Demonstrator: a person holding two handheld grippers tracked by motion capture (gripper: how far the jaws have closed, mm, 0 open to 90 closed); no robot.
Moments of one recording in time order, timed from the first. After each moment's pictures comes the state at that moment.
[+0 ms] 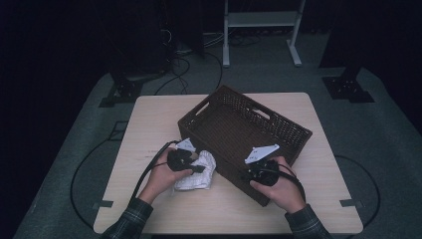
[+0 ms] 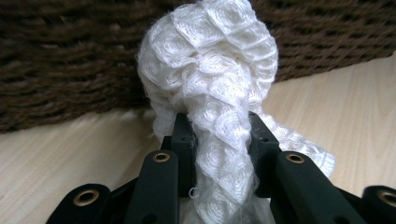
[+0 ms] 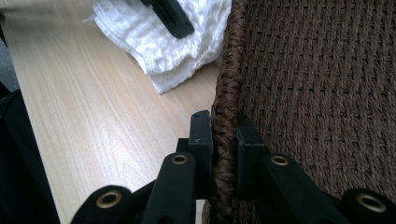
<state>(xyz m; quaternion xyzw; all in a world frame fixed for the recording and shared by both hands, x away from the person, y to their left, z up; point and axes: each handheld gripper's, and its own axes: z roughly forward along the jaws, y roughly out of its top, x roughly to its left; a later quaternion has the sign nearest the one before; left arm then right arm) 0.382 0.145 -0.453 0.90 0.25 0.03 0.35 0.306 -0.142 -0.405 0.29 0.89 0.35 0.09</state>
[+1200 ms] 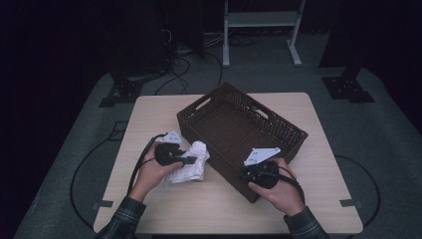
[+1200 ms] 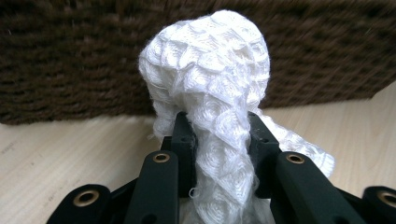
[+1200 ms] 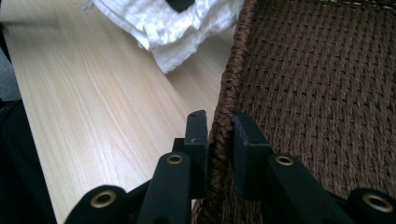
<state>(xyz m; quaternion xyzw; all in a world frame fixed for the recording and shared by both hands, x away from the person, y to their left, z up) 0.378 0.178 -0.416 0.87 0.27 0.06 0.42 0.296 -0.135 -0.396 0.27 0.88 0.37 0.13</state>
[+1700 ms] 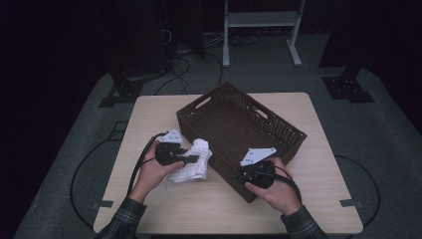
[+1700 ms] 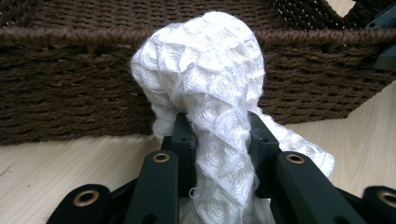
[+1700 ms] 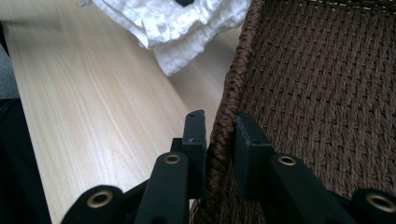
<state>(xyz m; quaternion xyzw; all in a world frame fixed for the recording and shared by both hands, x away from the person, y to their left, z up) 0.374 0.168 -0.409 0.87 0.26 0.07 0.42 0.297 -0.129 -0.397 0.26 0.88 0.38 0.13</state>
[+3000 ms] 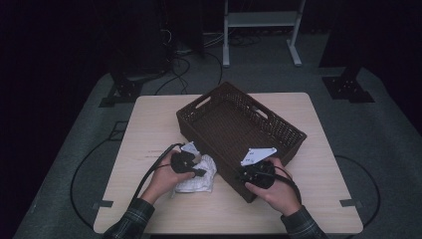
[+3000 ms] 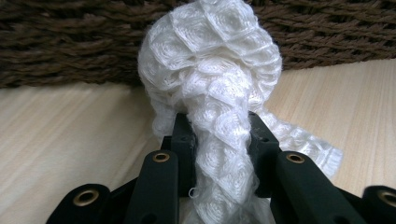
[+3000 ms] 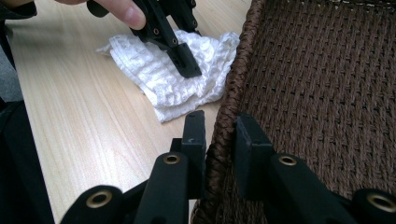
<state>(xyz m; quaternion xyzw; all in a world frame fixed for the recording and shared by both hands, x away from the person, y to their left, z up) 0.383 0.140 -0.465 0.91 0.25 0.02 0.32 0.297 -0.130 -0.399 0.27 0.88 0.38 0.12</state>
